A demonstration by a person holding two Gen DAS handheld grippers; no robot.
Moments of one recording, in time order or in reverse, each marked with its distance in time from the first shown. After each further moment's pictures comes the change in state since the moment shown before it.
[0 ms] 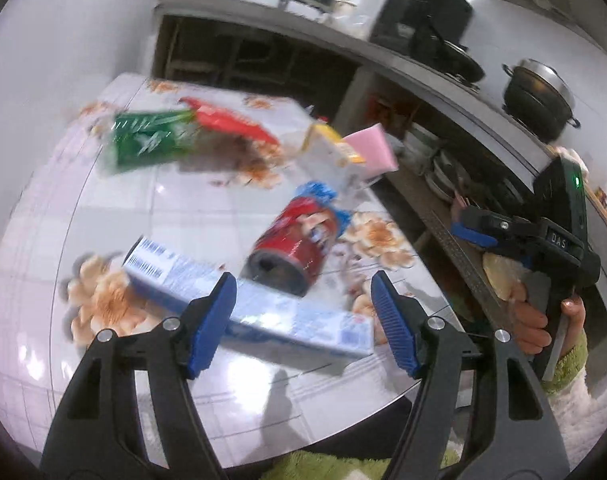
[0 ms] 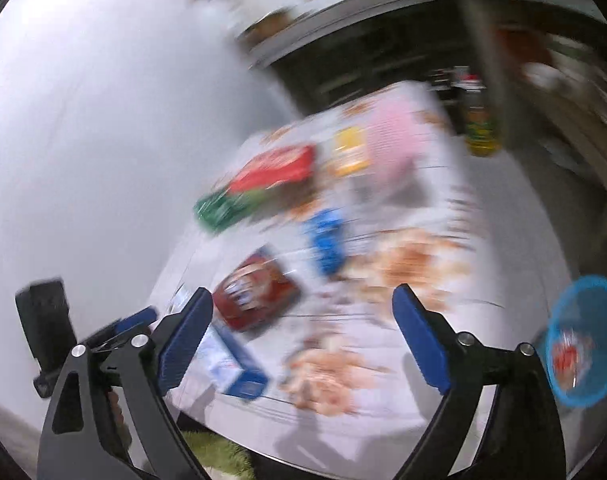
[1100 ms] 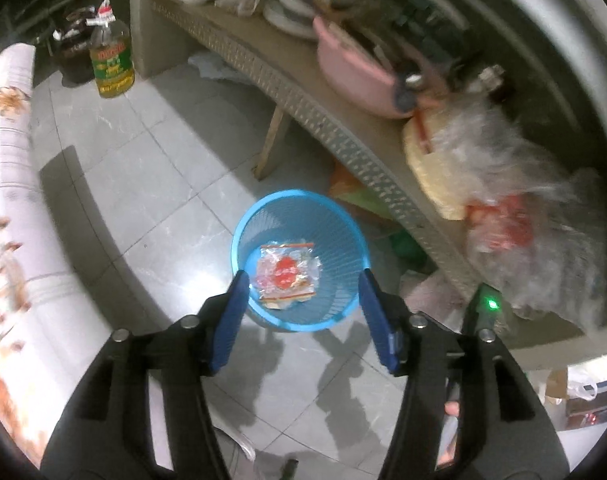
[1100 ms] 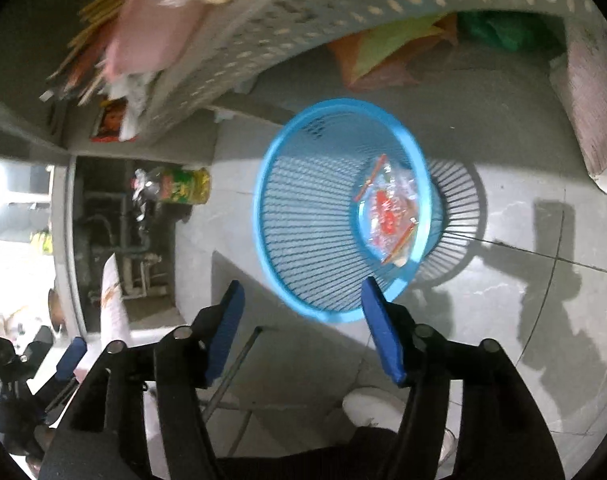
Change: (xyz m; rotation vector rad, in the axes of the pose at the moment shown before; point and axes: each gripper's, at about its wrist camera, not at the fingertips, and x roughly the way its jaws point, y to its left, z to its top) left arm 0.331 -0.353 0.016 0.382 0.558 -0.255; right arm -0.104 -0.389 -0.261 1.263 -0.374 -0.286
